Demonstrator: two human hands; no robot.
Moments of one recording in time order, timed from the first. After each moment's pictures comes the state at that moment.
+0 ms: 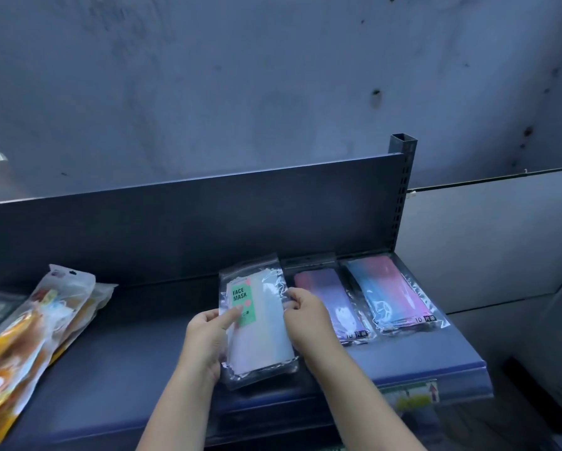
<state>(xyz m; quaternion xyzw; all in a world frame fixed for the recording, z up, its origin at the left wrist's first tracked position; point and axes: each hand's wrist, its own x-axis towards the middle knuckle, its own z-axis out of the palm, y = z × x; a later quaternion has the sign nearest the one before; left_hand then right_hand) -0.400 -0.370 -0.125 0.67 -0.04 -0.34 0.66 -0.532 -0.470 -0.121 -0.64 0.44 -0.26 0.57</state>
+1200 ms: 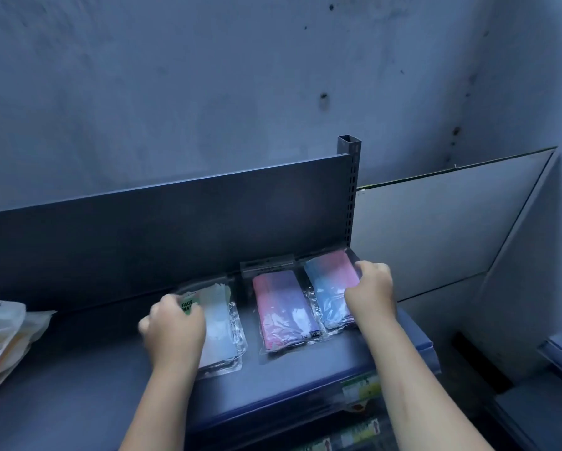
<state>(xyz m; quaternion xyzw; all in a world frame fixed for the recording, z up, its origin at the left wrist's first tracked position) -0.398 -0.404 -0.121 0.90 -0.23 -0.03 0.38 -0.656 -0.578 -0.124 -0.68 0.63 -0.31 0.23</state>
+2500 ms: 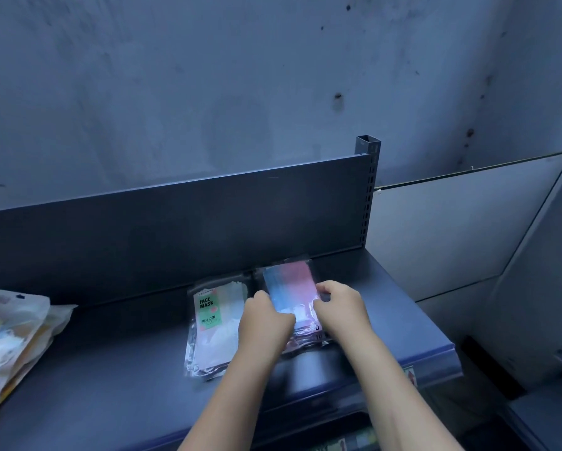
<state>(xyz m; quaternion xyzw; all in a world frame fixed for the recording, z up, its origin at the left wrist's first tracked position) -0.473 -0.444 -0.113 0.86 -0.36 -0.20 0.31 -0.597 -0.528 -0.123 -0.73 0.55 -0.22 0.34</state>
